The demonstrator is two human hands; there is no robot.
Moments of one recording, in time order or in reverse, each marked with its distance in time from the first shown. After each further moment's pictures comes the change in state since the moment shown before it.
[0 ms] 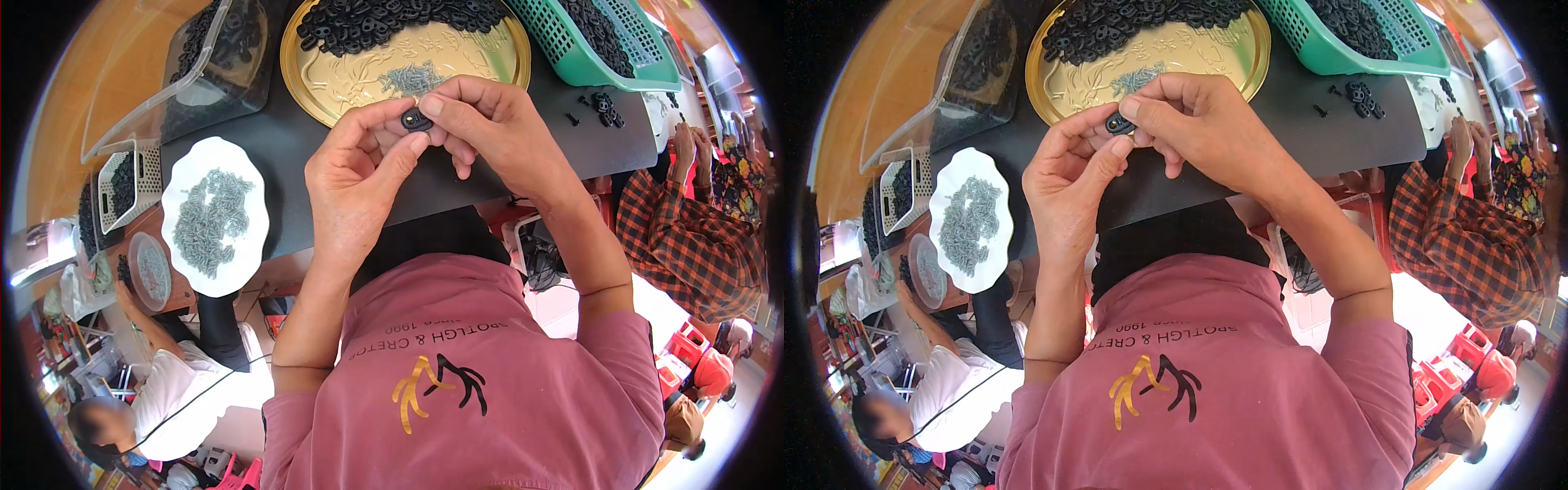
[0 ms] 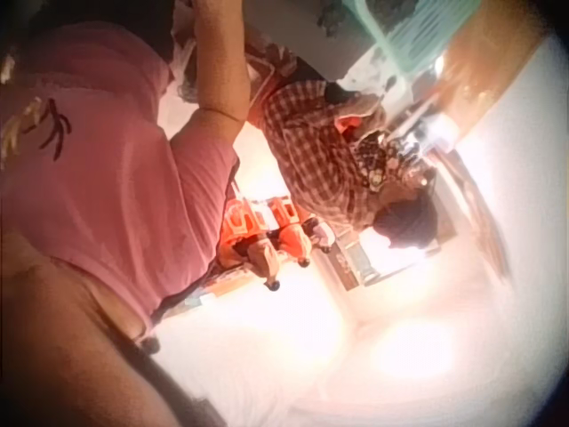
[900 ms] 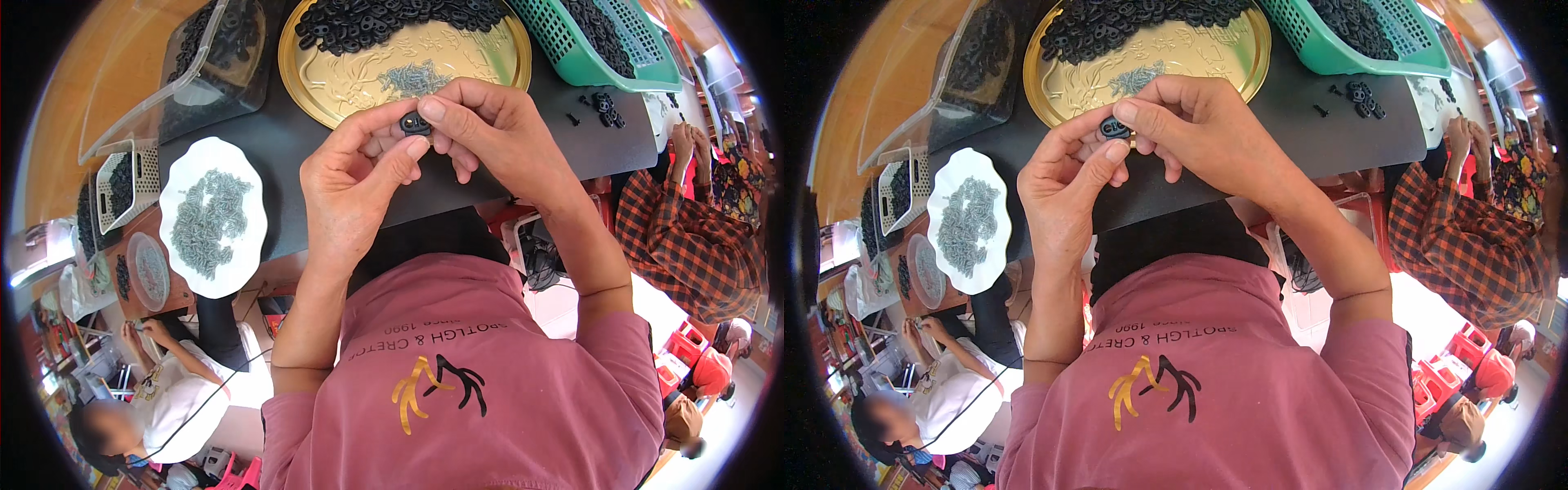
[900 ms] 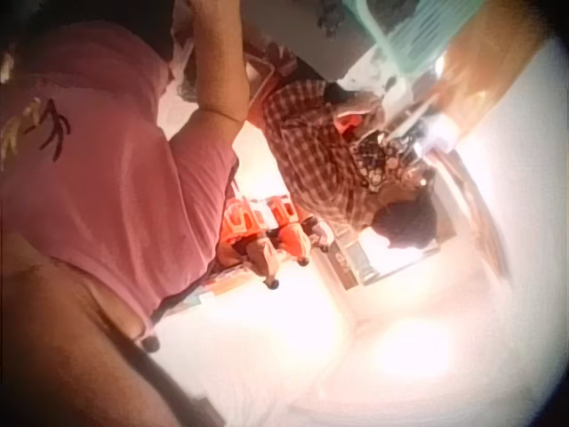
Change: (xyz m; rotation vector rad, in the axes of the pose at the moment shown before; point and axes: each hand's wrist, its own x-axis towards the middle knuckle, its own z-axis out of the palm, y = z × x) left_hand -0.001 0.003 -0.007 0.044 -0.043 -0.037; right_hand -0.003 -0.004 0.002 -0.042 -0.019 -0.024
